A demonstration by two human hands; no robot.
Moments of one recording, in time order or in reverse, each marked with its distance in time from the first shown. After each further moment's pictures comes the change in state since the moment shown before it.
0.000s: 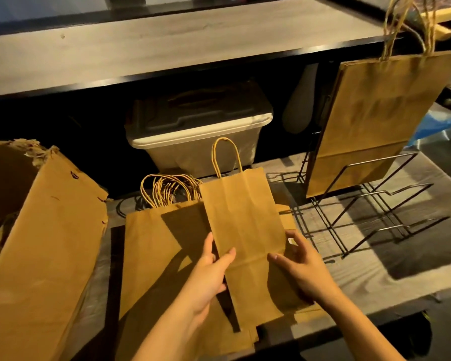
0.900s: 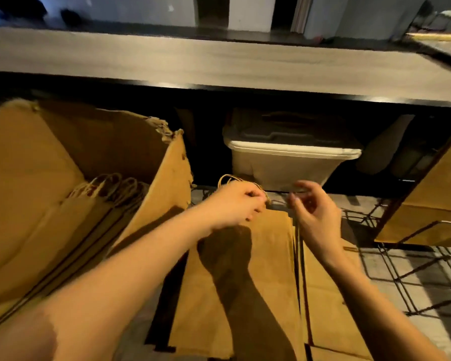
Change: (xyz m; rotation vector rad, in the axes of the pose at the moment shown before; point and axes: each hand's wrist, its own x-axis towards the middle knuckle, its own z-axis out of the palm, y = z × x) left_hand -0.023 0.096 -0.084 0.590 0.063 0.408; right_hand 0.045 -0.115 0.089 -0.398 0.226 -0.586
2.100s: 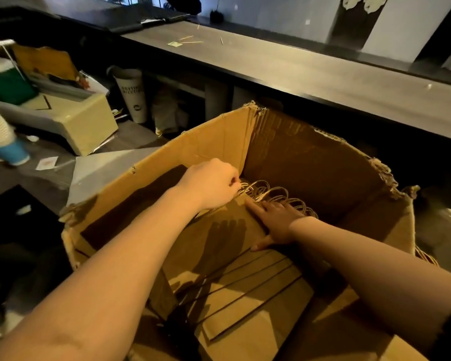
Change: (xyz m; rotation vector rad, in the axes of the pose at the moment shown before) left_hand -0.163 -0.189 -0.265 0.677 0.516 -0.254; right_hand 0.005 -0.186 0.336 -1.003 -1.298 -0.707
